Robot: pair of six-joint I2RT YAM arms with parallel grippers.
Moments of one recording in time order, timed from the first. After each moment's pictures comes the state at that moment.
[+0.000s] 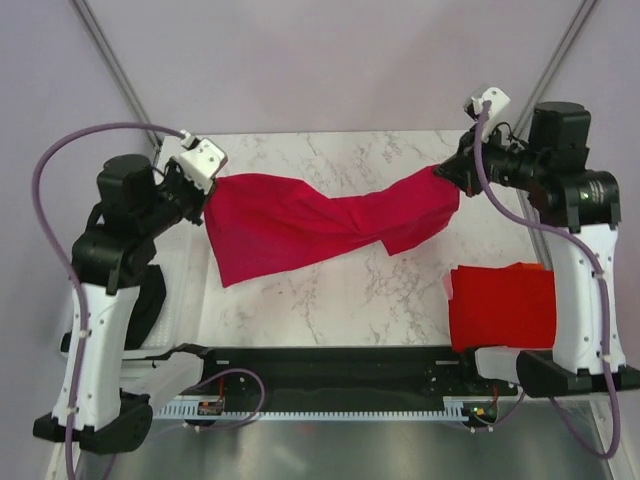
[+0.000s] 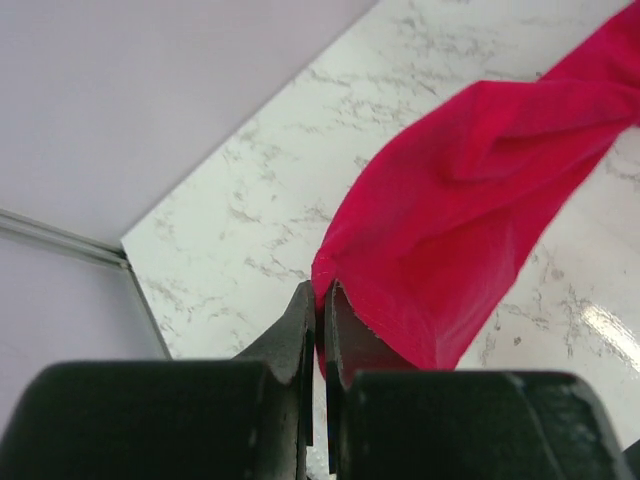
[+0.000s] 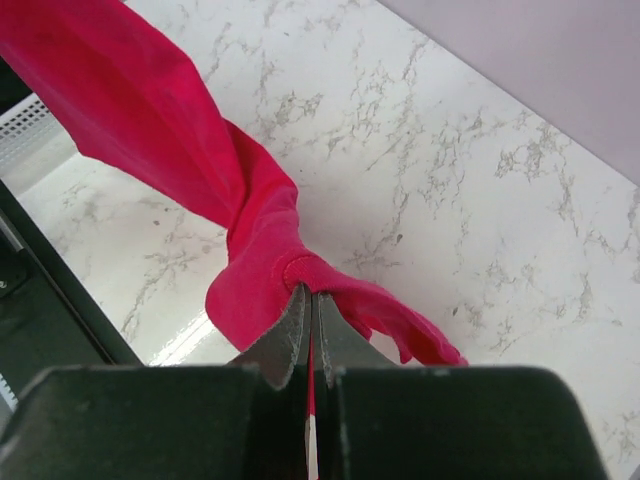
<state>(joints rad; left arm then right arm) -0.21 1.05 1.55 -0.88 0.24 0.50 0.08 1.32 1.87 -1.05 -0.67 -0.28</state>
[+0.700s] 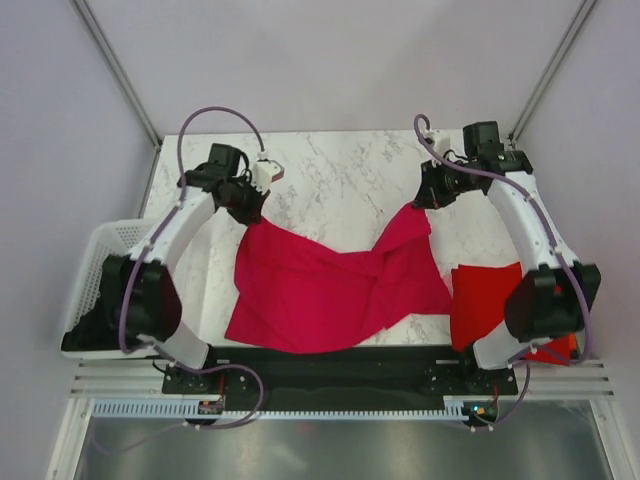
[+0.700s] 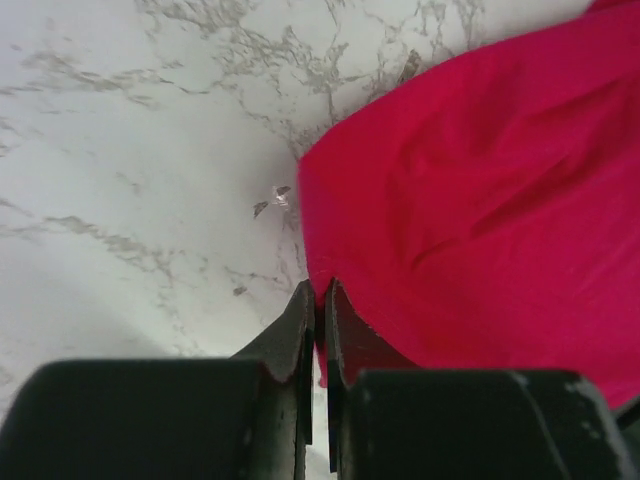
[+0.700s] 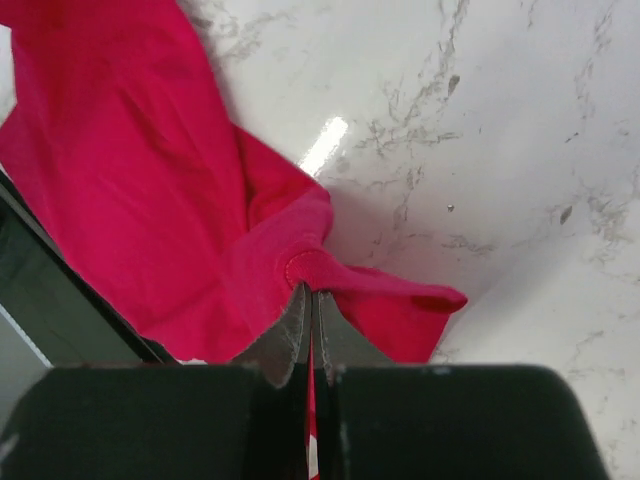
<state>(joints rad) -0.21 1.55 1.35 -0.80 0.31 0.52 0.08 1.54 1.53 -0.95 -0.63 -0.28</state>
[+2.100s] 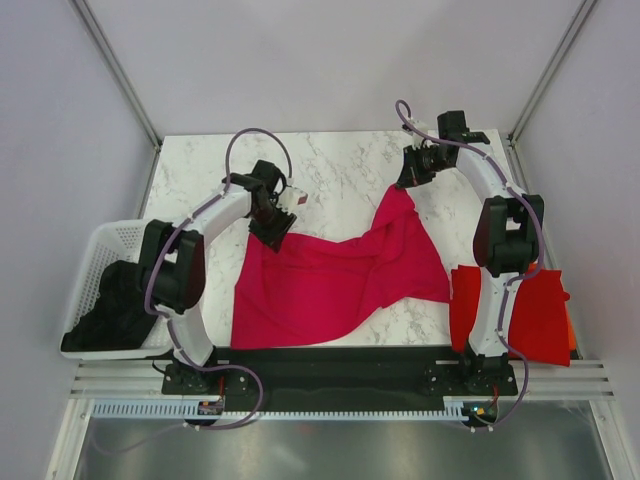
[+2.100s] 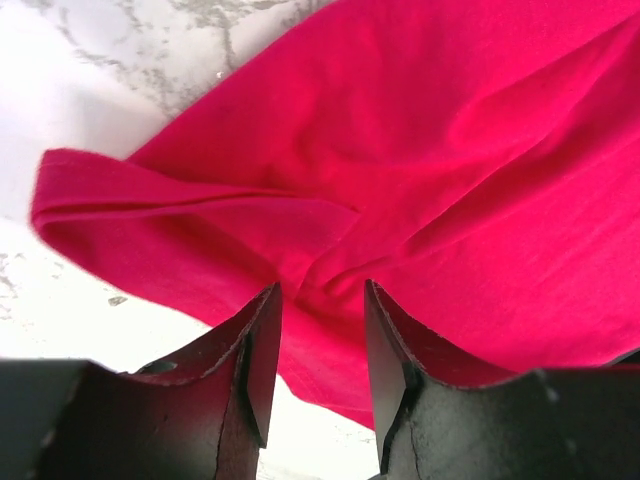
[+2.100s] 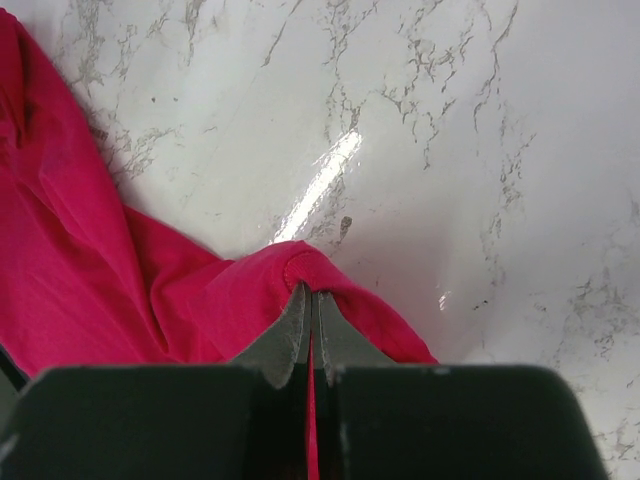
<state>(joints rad) -0.35 1.83 1.39 -0.88 0.18 0.34 0.07 2.14 1.88 -0.79 -0.66 -0.25</state>
